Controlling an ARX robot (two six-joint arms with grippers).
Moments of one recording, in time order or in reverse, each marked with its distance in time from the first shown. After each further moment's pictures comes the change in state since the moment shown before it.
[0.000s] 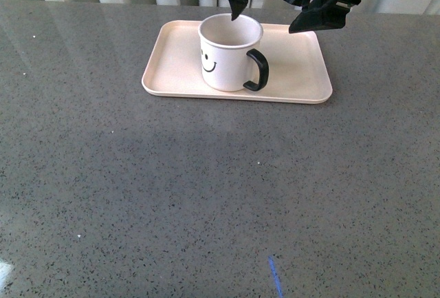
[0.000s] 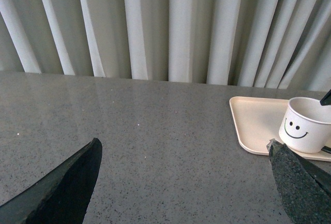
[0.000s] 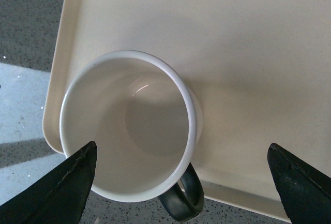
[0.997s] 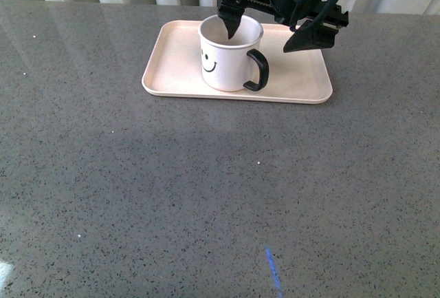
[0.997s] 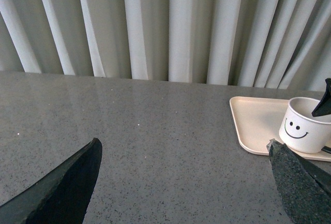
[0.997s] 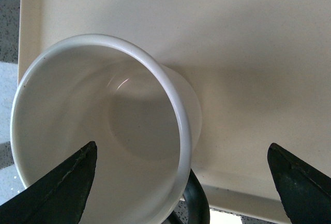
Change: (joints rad) left arm 0.000 0.000 0.000 0.000 0.000 0.000; right arm 0.008 0.083 0.063 -0.048 0.008 0.055
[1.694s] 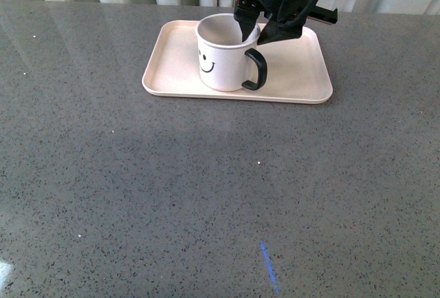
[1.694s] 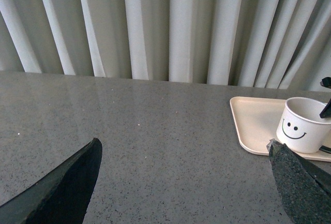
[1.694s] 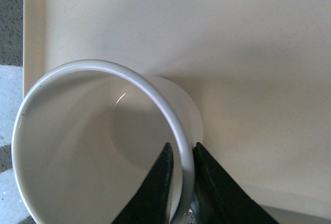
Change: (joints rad) left arm 0.000 0.000 0.000 0.000 0.000 0.000; right arm 0.008 0.062 0.125 -0.072 0.000 0.024
